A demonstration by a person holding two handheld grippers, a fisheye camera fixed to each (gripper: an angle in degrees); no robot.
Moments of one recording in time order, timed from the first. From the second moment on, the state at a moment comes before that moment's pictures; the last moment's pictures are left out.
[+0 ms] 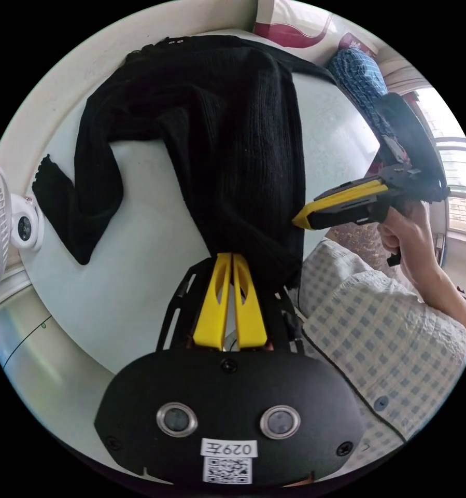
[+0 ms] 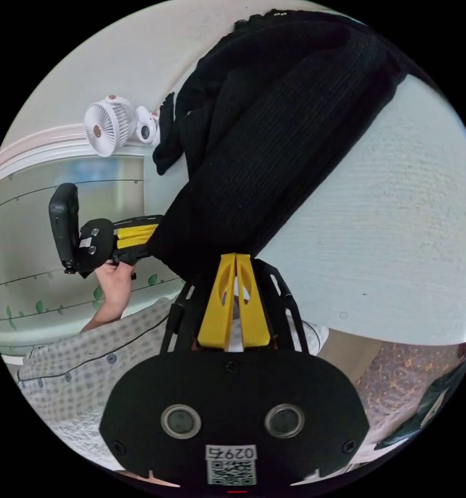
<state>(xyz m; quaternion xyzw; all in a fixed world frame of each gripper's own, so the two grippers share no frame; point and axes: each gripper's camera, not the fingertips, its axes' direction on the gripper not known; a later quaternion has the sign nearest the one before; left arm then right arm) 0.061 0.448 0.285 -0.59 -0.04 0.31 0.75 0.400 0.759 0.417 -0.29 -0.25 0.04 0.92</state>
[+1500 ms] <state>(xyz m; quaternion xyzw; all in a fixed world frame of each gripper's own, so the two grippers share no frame) 0.008 0.429 0.325 -0.68 0.01 0.16 0.71 0.432 0.729 0.366 -0.37 0.13 0.04 0.92</state>
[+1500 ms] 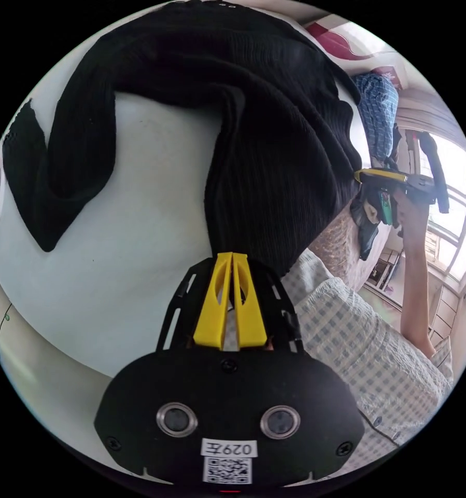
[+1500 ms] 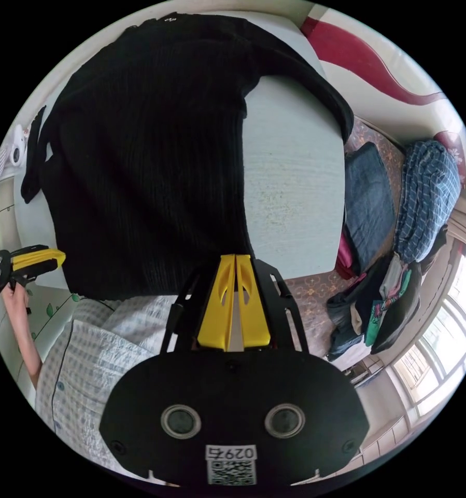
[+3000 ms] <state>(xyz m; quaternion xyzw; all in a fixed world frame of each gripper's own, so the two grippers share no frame) -0.107 0.397 0.254 -0.59 0.05 0.01 0.81 0.944 0.846 0.290 -0.05 -0.37 0.30 0.88</state>
